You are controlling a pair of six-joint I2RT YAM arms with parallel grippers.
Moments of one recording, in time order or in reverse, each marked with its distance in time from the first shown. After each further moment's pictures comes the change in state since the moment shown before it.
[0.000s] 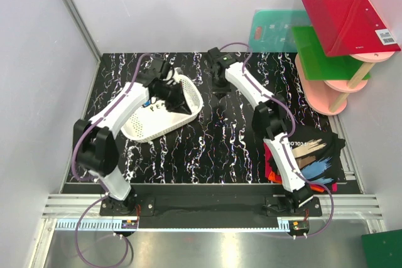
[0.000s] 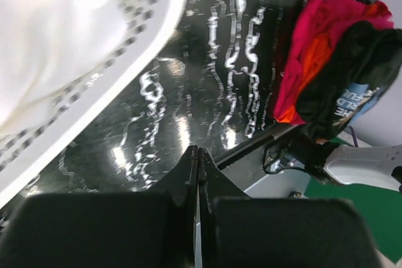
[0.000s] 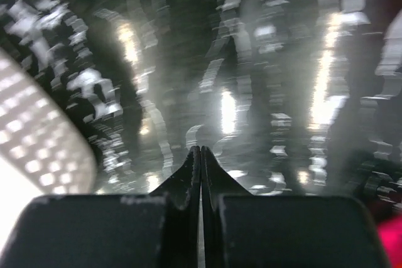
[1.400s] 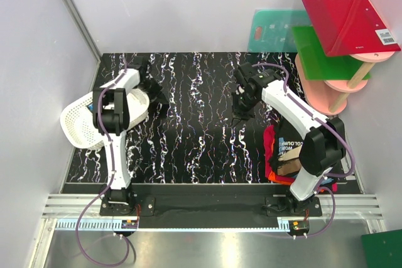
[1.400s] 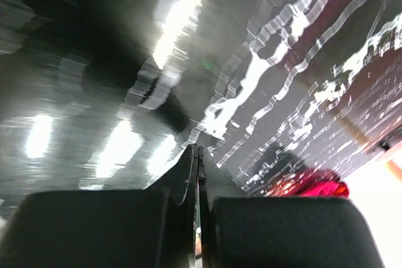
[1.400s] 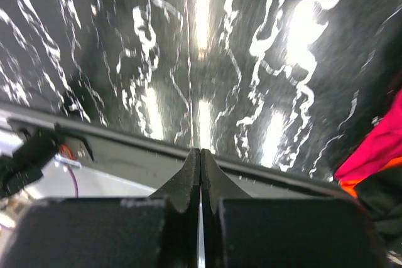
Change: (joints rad) left arm 0.311 0.622 0.372 0.028 -0.100 -0.188; right arm -0.039 -0.794 -0.918 0.091 -0.355 0.028
